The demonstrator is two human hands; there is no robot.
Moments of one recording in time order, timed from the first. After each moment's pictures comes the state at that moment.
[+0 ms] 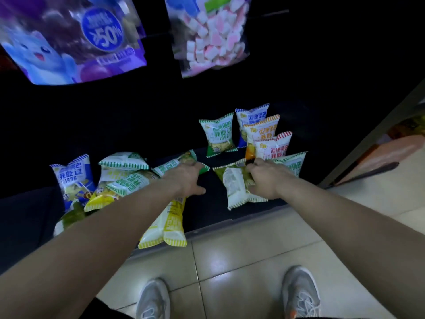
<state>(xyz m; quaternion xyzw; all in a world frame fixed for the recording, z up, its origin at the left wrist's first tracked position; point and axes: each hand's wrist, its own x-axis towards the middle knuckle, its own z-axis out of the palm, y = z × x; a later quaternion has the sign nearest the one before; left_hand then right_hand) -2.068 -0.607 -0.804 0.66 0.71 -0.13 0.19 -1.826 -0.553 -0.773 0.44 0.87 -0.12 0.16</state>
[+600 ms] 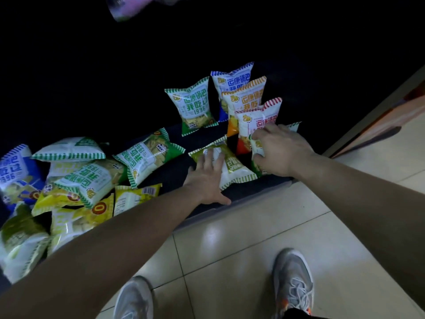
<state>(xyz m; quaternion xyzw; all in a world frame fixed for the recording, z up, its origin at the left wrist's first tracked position) -1.969 -0.563 -0.933 0.71 0.67 -0.15 0.20 -1.777 -0.502 -0.812 0.51 0.85 -0.12 0.09</state>
